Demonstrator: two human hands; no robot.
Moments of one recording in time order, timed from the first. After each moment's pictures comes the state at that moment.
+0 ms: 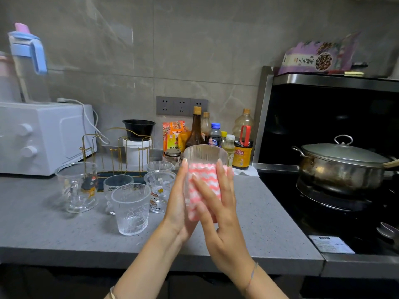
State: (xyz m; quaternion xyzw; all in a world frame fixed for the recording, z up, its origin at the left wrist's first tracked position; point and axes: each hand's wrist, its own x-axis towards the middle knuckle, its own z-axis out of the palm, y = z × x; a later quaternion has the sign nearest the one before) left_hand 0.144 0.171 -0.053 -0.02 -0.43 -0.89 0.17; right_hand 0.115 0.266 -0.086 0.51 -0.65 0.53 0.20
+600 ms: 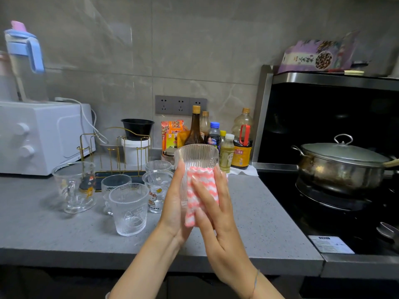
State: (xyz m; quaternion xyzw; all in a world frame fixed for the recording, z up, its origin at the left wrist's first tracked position) left_hand 0.141 0.167 -0.062 -0.04 -0.42 -0.89 0.19; right_hand 0.118 0.272 -0.091 0.52 -0.65 0.54 0.16
